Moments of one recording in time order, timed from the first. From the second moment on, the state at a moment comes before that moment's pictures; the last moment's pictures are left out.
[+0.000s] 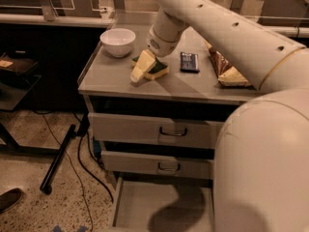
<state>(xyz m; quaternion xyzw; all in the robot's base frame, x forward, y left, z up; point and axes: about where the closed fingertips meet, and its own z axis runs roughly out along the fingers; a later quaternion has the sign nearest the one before) 0.722 0.000 0.836 -0.44 0.87 0.07 0.20</state>
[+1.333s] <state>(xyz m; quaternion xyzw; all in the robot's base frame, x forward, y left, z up) 0.728 0.004 0.823 -0.44 0.88 0.07 0.19</state>
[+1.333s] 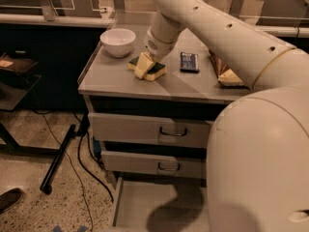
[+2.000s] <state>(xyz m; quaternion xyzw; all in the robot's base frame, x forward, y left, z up) 0.728 0.004 0.823 -0.44 0.88 0.07 0.19</state>
